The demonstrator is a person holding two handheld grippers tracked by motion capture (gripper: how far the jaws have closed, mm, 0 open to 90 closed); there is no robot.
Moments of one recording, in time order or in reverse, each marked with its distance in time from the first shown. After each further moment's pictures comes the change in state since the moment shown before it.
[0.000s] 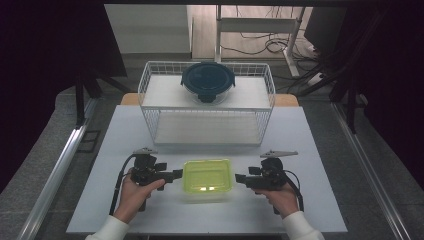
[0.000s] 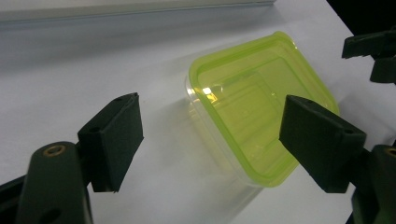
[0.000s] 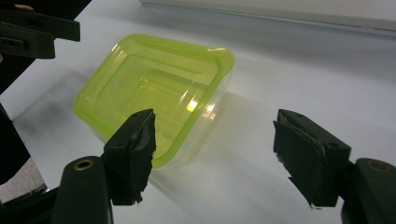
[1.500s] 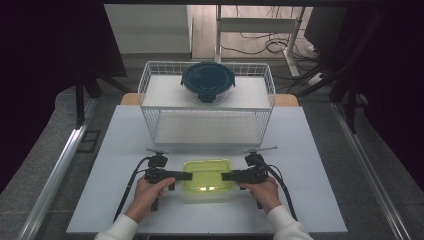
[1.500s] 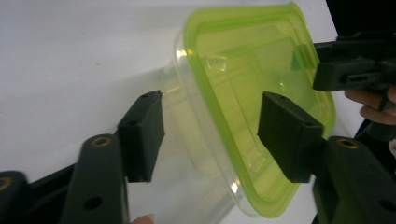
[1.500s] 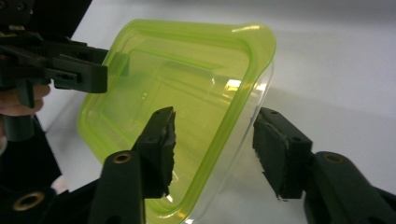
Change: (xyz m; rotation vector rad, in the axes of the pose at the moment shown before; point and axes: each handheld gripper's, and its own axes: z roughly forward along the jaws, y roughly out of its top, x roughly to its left) left arm 0.012 -0.005 0.046 0.147 -0.164 -0.188; right arm -0.008 0.007 0.057 0.128 0.147 0.168
